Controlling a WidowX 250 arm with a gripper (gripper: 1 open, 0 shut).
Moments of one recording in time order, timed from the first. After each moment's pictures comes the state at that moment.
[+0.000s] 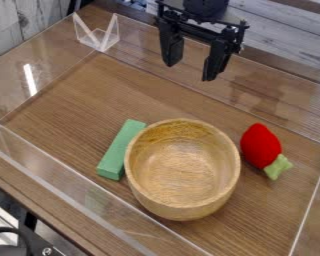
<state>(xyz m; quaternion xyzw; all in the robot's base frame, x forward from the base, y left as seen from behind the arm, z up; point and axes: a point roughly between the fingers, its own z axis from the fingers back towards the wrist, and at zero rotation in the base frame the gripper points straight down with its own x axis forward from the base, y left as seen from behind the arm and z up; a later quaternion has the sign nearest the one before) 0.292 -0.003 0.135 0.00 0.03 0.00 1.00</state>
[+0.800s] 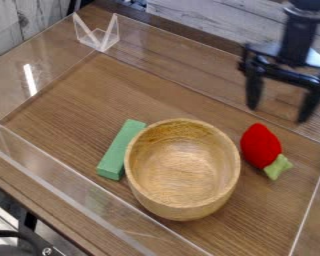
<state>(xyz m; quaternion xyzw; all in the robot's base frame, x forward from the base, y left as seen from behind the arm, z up) 0.299 -0.128 0.104 -0.01 0.07 0.03 1.00</state>
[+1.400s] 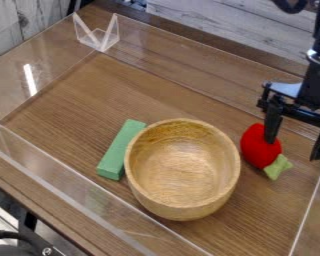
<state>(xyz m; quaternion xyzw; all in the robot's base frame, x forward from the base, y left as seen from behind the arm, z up) 0.311 -0.128 0.066 -0.01 0.06 0.05 1.00</state>
